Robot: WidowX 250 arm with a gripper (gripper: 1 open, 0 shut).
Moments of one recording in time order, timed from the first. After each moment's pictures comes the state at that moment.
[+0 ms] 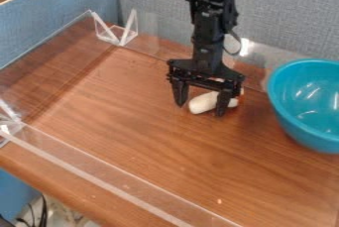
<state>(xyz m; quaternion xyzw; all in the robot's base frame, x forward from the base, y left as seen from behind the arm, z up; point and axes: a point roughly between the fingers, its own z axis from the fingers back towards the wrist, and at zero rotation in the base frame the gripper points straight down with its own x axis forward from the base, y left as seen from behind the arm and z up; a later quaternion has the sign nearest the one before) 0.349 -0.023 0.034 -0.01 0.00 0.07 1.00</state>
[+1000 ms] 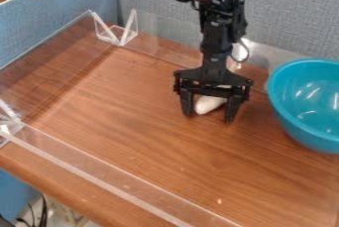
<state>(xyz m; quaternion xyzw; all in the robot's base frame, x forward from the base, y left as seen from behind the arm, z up) 0.349 -0.035 0.027 -0.01 0.00 0.18 0.98</state>
